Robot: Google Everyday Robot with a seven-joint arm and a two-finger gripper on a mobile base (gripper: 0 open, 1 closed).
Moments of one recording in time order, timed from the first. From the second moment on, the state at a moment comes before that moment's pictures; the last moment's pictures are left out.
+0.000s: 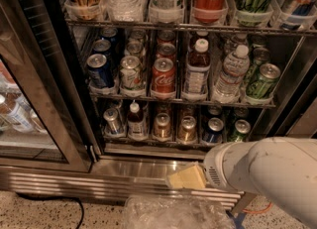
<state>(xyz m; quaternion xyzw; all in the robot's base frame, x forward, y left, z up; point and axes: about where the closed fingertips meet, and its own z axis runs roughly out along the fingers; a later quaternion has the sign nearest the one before) 0.398 -0.103 0.756 -0.24 0.92 0.10 0.29</state>
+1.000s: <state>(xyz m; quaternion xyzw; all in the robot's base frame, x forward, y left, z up) 0.437 -0.152 0.727 -0.14 0.90 0.06 0.40</state>
